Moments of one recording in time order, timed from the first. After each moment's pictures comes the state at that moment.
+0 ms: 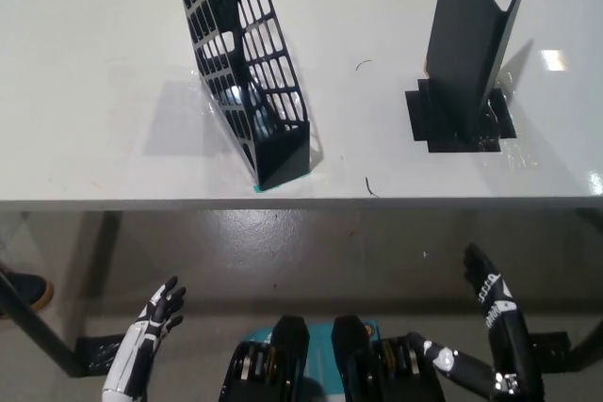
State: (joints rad) left_arm 0.04 0.14 0.00 0.14 0.02 -0.16 -0.06; right_arm 0.10 -0.02 0.10 0.03 -0.09 -0.39 -0.03
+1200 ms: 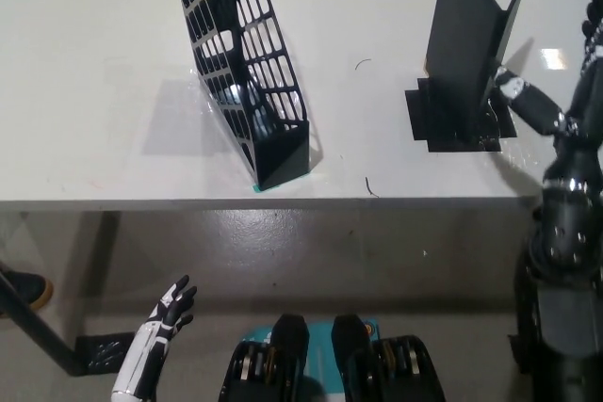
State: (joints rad) left_arm 0.05 0.12 -0.01 0.11 0.05 -0.18 -0.07; right_arm -0.62 0.00 -0.24 0.34 -0.26 -0.23 -0.30
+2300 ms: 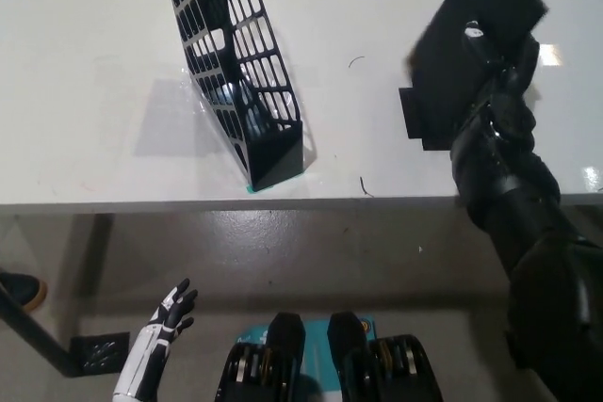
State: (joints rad) left_arm 0.05 0.12 -0.01 0.13 0.05 -0.18 -0.07; right_arm -1.15 -0.03 -0.51 1.36 0.08 -0.33 -0.40
